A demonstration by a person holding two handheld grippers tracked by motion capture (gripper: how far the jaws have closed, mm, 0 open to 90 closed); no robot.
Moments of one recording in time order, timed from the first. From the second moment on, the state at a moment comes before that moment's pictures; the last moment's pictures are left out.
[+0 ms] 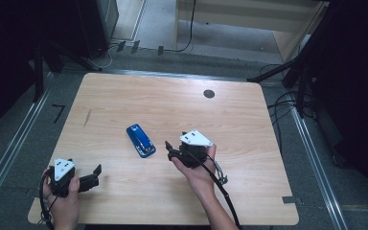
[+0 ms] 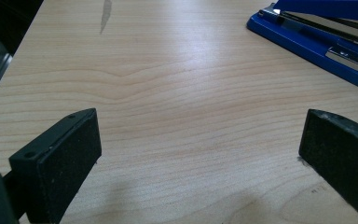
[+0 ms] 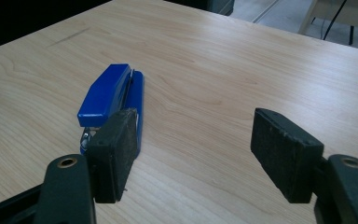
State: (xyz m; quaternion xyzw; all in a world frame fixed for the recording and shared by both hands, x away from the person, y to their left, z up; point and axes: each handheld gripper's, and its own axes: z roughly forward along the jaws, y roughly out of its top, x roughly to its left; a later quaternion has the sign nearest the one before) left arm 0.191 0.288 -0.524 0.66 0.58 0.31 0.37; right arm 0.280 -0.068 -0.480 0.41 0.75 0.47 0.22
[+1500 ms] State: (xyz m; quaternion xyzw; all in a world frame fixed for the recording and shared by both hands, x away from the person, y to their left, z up) left arm 0.192 0.289 -0.524 0.66 0.58 0.30 0.37; right arm 0.307 -0.002 -0.494 0.39 0.78 0.45 0.19
